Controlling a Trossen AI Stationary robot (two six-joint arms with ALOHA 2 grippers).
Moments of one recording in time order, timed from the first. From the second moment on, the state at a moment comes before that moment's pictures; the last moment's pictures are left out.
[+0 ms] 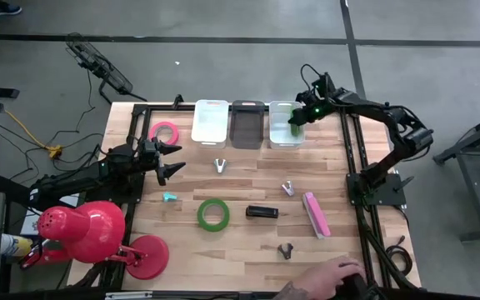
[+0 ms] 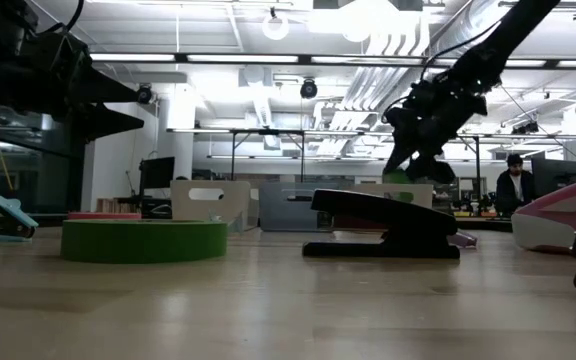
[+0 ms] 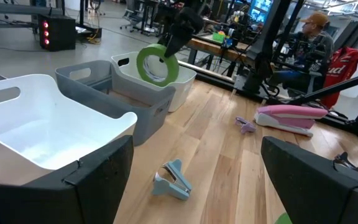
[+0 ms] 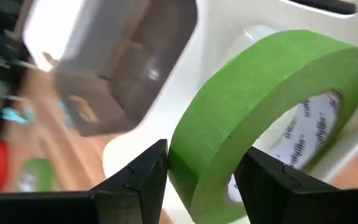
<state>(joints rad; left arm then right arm) 0.27 0.02 0.06 -0.10 -0.04 -0.24 -1.02 1.56 0.94 -0.38 -0.59 0.21</state>
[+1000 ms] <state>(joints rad) 0.27 0.02 0.06 -0.10 -0.04 -0.24 -0.91 1.56 1.09 -0.63 -0.40 0.08</state>
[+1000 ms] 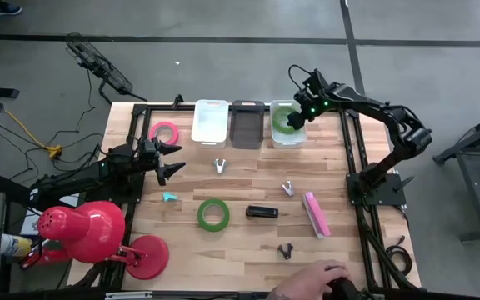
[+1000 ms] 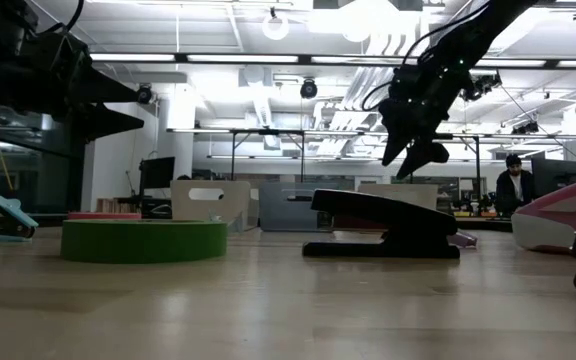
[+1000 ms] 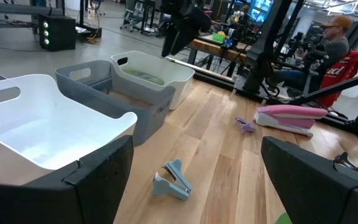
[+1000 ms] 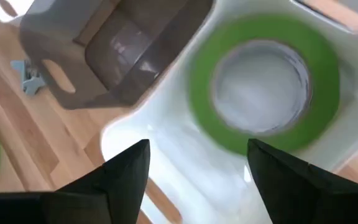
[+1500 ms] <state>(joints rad) 0.27 0.02 0.06 -0.10 -0.04 -0.24 -0.86 1.56 1.09 -0.65 -0.35 0.03</state>
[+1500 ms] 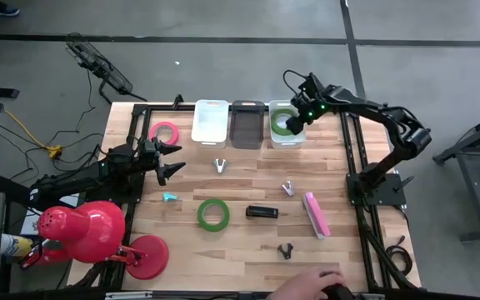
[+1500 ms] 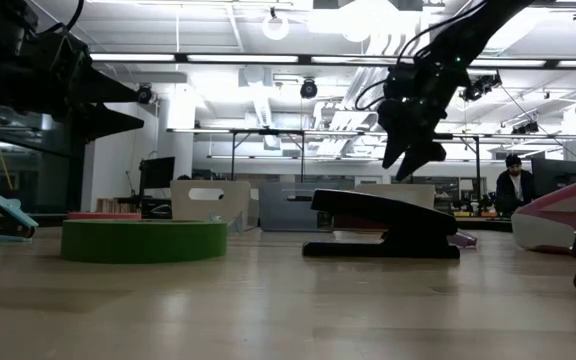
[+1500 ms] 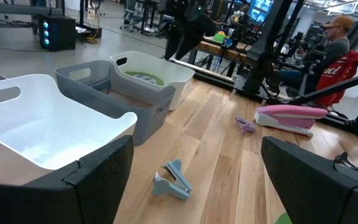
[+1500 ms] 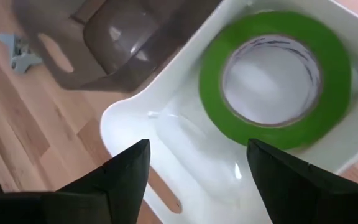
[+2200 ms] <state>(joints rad) 0.27 0.02 0.06 -0.10 -0.04 -0.24 -0.71 1.41 1.09 -0.65 -0.29 -0.08</state>
